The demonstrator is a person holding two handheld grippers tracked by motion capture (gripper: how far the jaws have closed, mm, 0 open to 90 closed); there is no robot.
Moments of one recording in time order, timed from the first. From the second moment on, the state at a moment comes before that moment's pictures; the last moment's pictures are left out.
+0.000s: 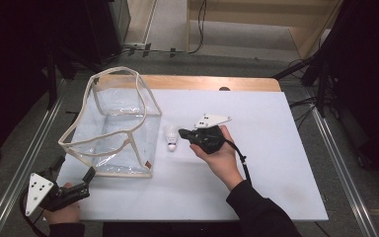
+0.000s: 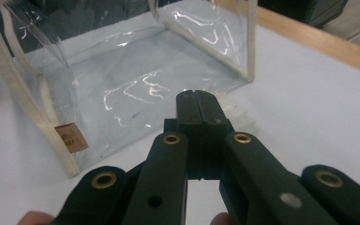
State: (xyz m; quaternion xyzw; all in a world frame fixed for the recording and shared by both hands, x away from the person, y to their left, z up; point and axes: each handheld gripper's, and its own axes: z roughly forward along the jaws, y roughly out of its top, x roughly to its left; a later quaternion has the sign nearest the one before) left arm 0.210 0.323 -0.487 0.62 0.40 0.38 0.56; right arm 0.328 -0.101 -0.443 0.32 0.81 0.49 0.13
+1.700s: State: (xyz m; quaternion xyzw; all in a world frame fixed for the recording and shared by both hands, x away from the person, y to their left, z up) left arm 0.210 0.322 -0.487 0.62 0.40 0.38 0.56; right arm 0.341 -0.041 -0.510 0.37 0.83 0.41 0.10
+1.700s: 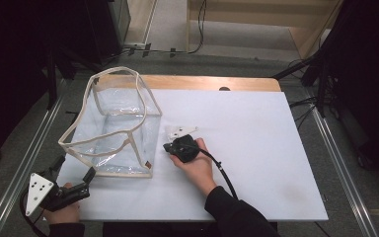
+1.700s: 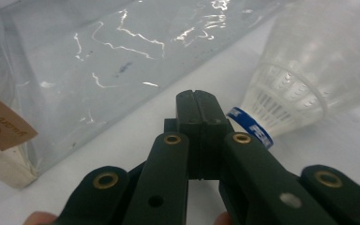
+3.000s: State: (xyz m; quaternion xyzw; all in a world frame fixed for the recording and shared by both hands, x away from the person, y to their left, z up) left arm 0.210 0.322 -0.487 0.62 0.40 0.38 0.56; right arm 0.328 -0.111 -0.512 0.41 0.82 0.39 0.12
